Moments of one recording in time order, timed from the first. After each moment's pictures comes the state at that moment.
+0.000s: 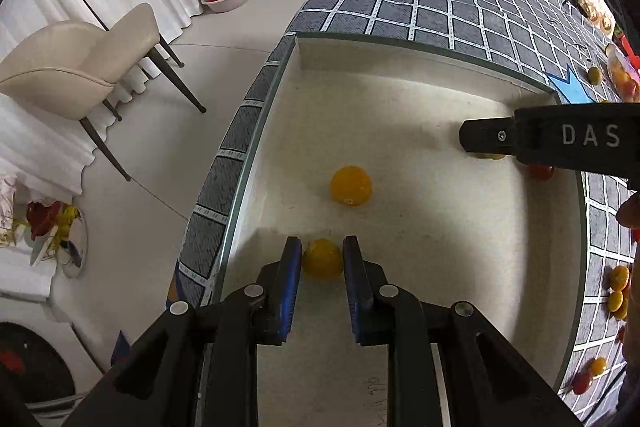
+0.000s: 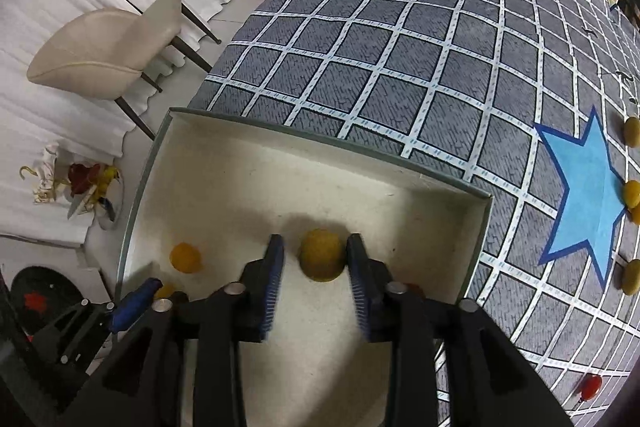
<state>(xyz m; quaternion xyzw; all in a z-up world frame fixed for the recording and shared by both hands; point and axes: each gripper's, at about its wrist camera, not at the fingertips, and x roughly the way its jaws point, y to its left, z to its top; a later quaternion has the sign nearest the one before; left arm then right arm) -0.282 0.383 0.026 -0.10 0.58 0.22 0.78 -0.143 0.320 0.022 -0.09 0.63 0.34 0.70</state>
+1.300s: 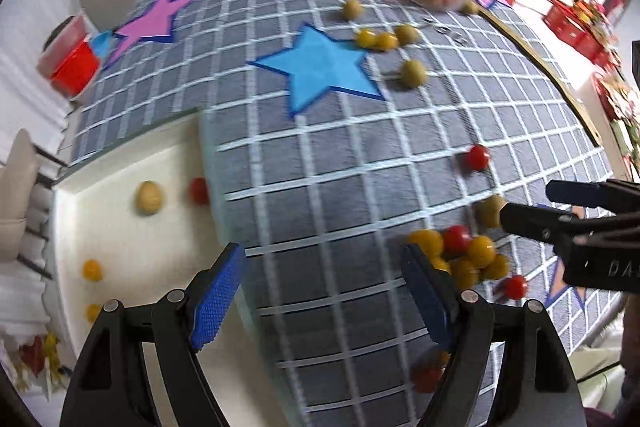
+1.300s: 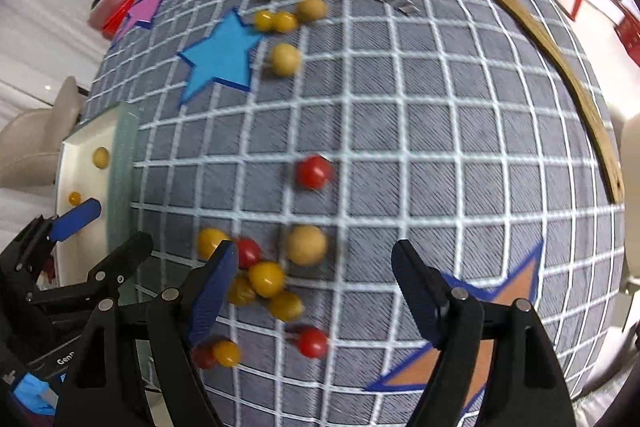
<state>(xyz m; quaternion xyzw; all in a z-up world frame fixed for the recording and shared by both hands) -0.221 0.193 0.060 0.01 0.59 -0.03 0.81 -0.174 0.022 0.059 0.01 0.65 0.14 0.74</state>
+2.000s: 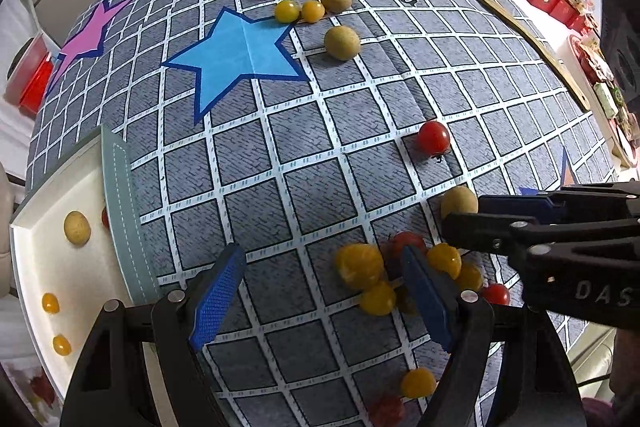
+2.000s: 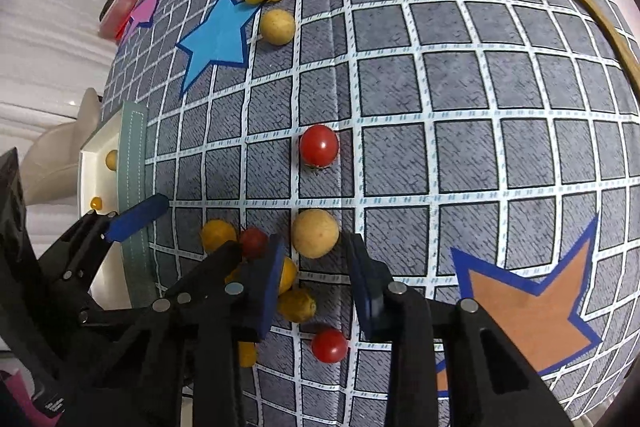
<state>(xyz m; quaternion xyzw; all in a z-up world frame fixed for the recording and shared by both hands) -0.206 0.150 0.032 0.03 0.61 -0.08 0.79 -0.170 0.016 0.029 0.08 0.69 0.17 0.70</state>
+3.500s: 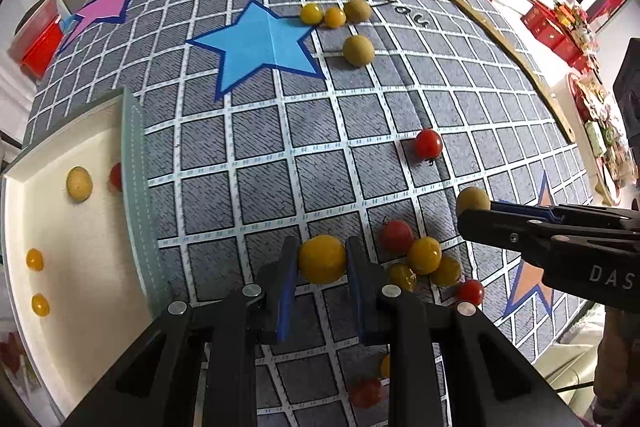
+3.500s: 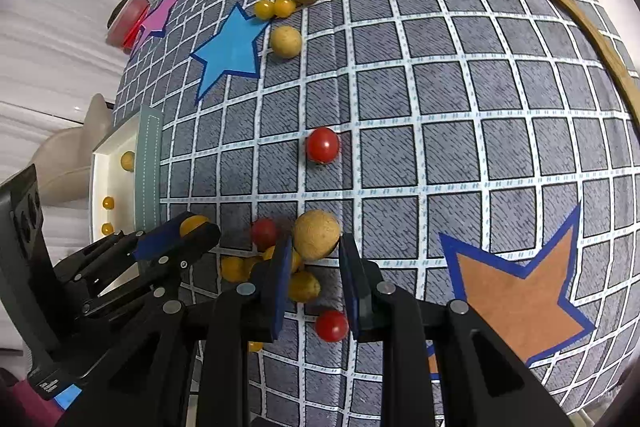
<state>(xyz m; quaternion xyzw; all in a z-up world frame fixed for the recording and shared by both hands) -0.226 0.176 0.049 -0.04 0.60 -0.07 0.79 -0.181 0.008 0.049 0.09 0.67 0.18 0.72</state>
